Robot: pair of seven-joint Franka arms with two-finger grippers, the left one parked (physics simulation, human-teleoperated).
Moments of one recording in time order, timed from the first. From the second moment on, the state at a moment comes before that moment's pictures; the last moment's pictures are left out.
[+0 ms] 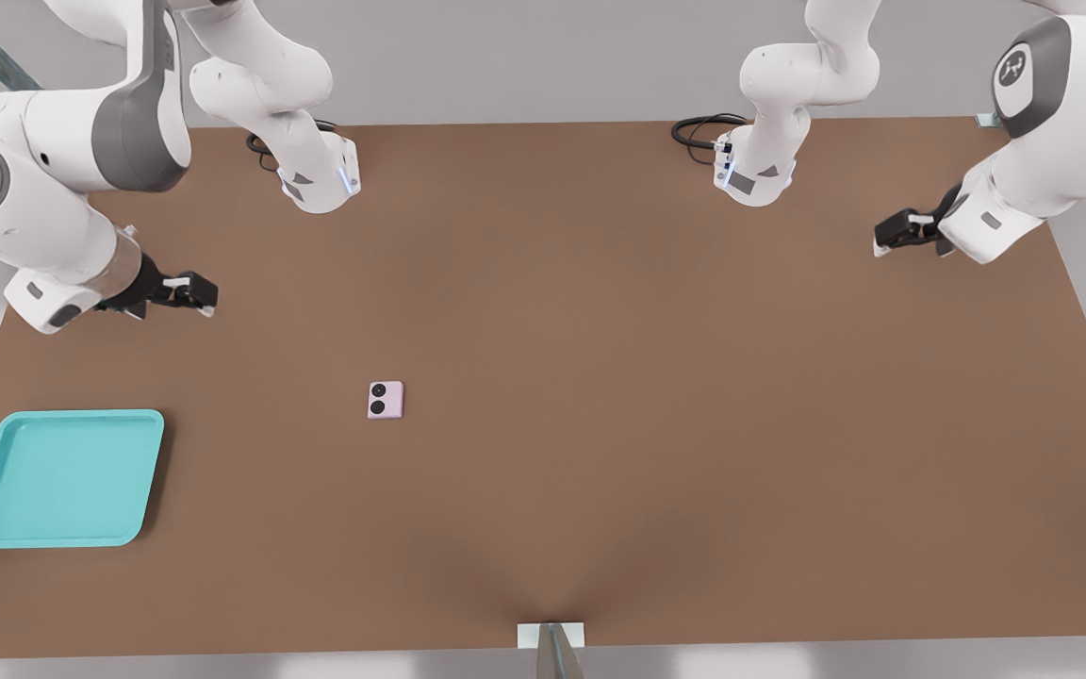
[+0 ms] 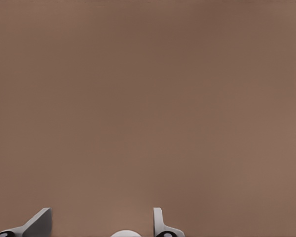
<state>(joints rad) 0.16 0.07 -0.09 -1.48 -0.04 1.46 0.02</state>
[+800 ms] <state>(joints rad) 0.30 0.52 0.03 -1.85 0.00 2.19 0.33</state>
